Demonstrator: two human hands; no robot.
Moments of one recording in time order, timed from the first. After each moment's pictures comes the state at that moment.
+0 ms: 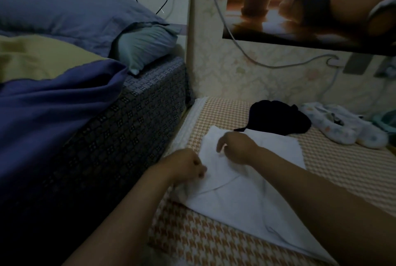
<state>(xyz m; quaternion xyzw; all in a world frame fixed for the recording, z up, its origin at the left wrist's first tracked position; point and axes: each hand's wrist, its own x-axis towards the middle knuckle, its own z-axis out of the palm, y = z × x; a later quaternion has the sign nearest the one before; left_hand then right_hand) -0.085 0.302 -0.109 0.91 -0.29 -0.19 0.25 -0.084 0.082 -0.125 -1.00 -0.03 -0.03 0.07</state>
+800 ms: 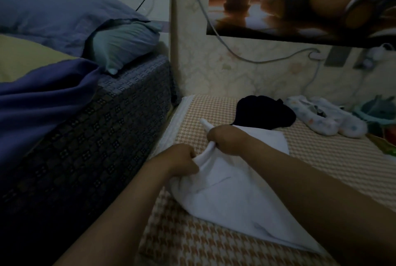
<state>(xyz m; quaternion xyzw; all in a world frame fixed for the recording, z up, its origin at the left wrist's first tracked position) -0.087 0.270 -0.093 0.92 -0.28 -0.20 0.19 -0.071 0.064 -0.115 -1.00 -0.06 0.02 0.06</state>
